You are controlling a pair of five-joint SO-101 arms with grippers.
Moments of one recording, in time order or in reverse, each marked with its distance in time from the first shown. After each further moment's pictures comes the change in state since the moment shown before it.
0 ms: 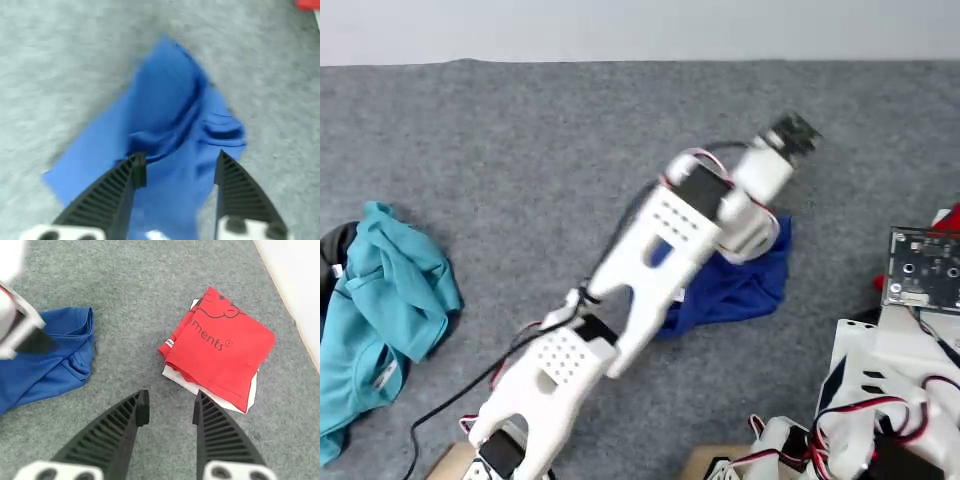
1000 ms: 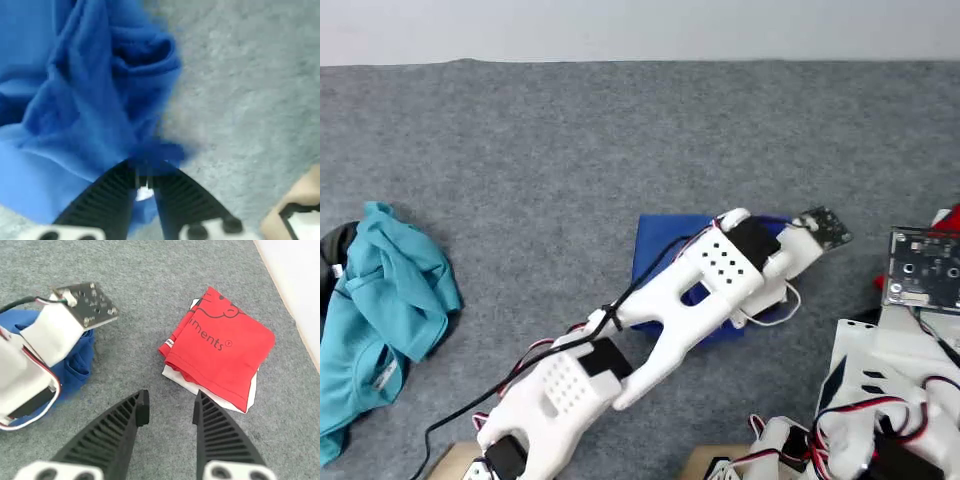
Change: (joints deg) left arm 11.3 -7.0 25.7 -0.4 -1.1; right arm 0.2 0.0 0.0 0.0 0.0
